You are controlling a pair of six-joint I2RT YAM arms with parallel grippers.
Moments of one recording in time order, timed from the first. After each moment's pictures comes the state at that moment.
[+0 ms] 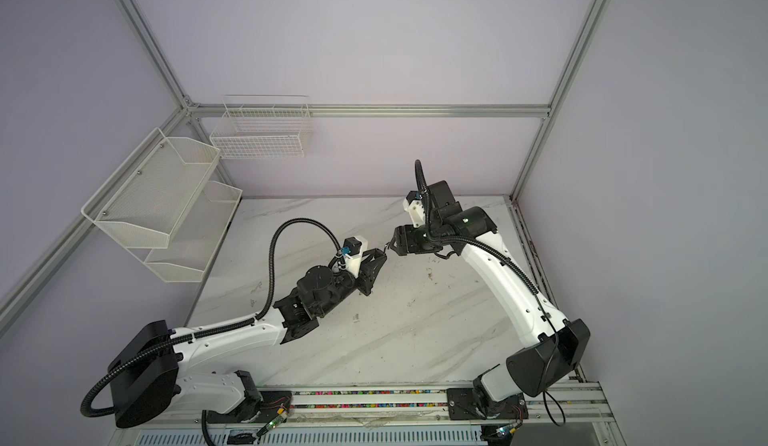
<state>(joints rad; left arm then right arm) -0.91 1.34 0.76 0.55 -0.19 -0.09 0.49 1.47 1.64 -1.07 -0.29 0.31</state>
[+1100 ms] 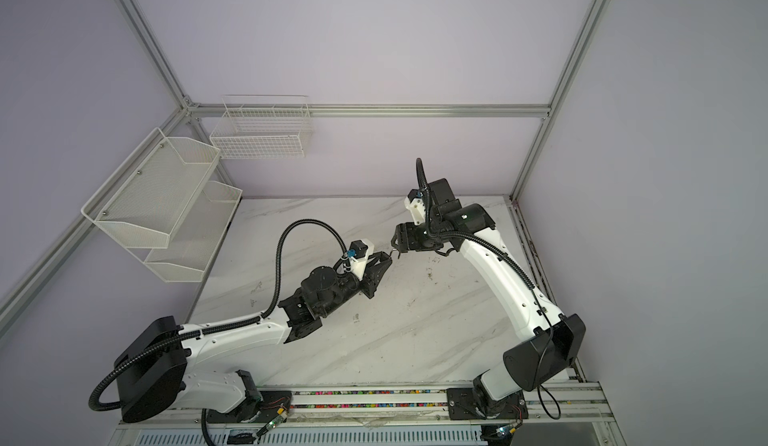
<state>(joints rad) -0.91 1.37 0.76 0.57 -0.13 -0.07 0.47 1.51 1.65 -1.07 -0.29 0.30</state>
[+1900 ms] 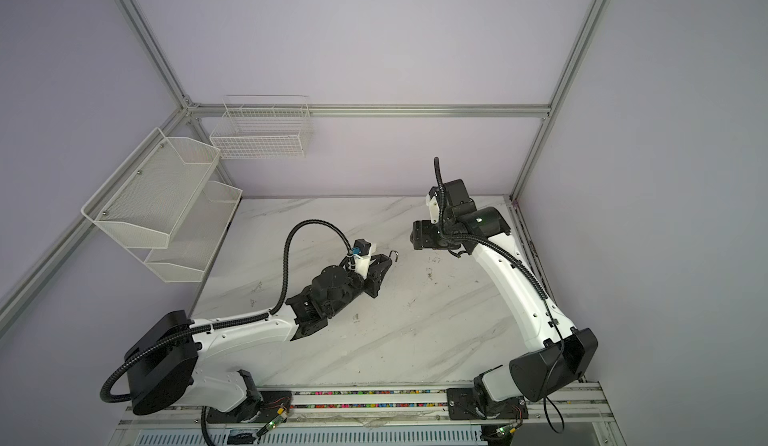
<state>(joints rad) -0.93 1.46 0.83 0.45 -0.25 -0.21 0.40 1.44 1.62 -1.06 -0.12 0.33</state>
